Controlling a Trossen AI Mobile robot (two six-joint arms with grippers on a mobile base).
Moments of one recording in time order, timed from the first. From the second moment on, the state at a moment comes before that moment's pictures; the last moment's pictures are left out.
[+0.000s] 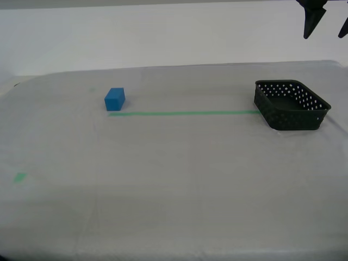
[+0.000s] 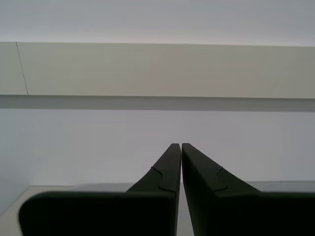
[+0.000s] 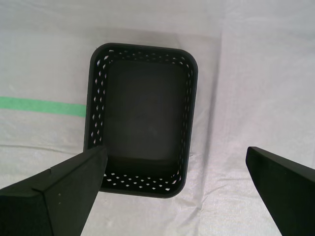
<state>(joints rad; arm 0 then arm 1) 0.00 1.86 1.67 -1.05 -0.05 -0.08 0.00 1.05 0.52 0.61 -0.01 0.00</state>
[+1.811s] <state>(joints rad) -0.01 1.86 1.31 -0.66 -0.01 0.00 0.00 1.05 0.52 0.61 -0.01 0.00</state>
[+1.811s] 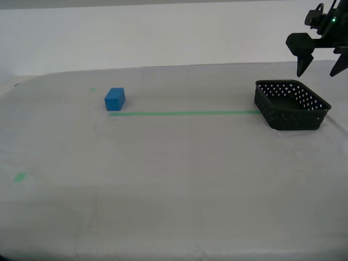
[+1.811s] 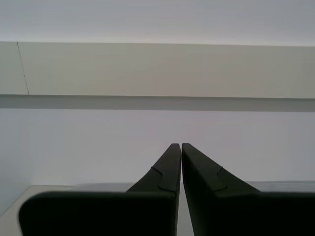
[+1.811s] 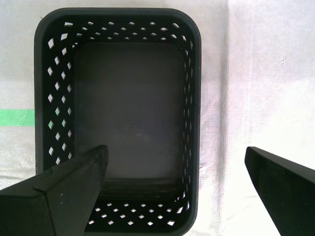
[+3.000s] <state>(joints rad) -0.01 2.20 1.48 -0.63 0.01 0.00 0.00 1.05 0.52 0.61 -0.01 0.00</state>
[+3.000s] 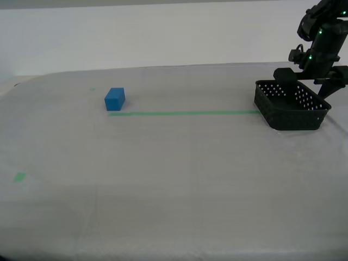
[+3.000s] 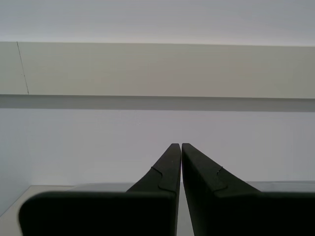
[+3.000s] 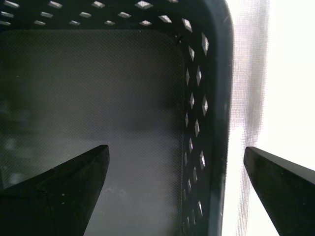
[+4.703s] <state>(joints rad) 0.02 1.98 1.48 -0.74 0.05 0.10 0.00 1.05 0.52 0.61 -0.01 0.00</state>
